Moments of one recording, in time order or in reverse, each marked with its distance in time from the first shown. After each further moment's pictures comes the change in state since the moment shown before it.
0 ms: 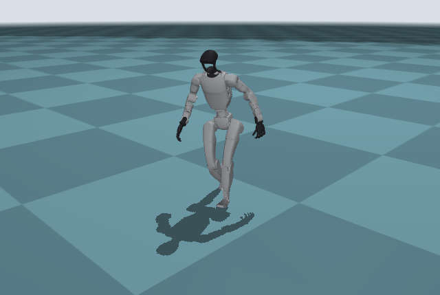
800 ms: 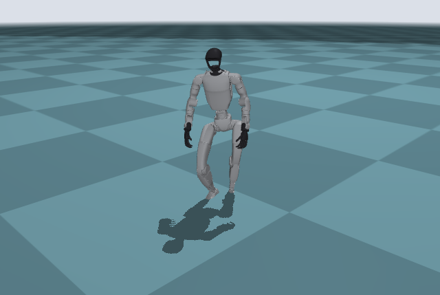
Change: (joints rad) left arm -0.363 -0.226 -0.053 -0.085 -0.181 0.023 0.133; right arm -0.120 0.074 0.117 0.264 -0.105 0.063 0.156; waist -0.155 -0.007 -0.085; left_leg 0.632 -0.112 0.026 -0.308 -0.034 0.016; right_leg -0.255 -0.392 -0.316 0.216 0.022 -0.024
